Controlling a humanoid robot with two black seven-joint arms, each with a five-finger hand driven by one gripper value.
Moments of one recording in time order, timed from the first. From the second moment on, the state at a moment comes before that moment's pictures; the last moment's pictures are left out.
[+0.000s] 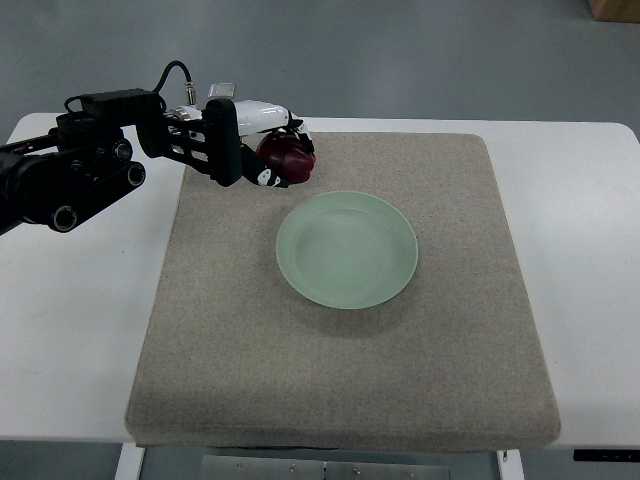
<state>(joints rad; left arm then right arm) -1.12 0.41 -0.31 -0.88 1.50 -0.15 -0.34 0.00 0.00 -0.12 0.13 0.00 0.10 0.25</state>
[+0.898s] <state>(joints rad) -1.08 0.35 -0.29 -1.05 1.50 -0.17 -0.34 0.00 0.00 -0.12 0.13 0.00 0.10 0.25</state>
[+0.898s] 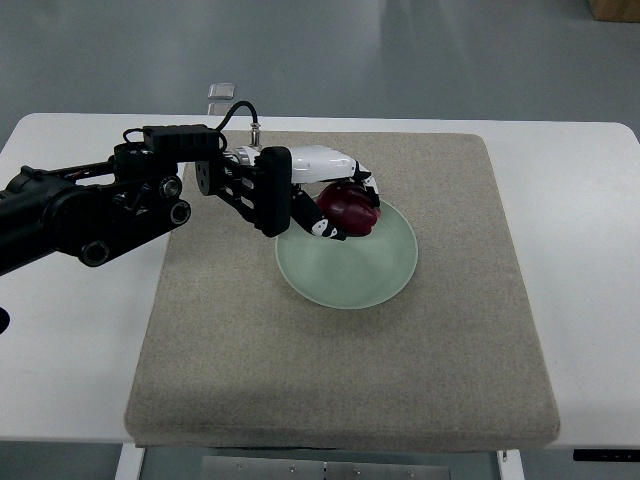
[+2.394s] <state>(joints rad) -1.04 0.35 -0.31 -0.86 1.49 -0.19 -0.34 0.00 0.00 -0.12 0.13 0.00 0.10 0.25</state>
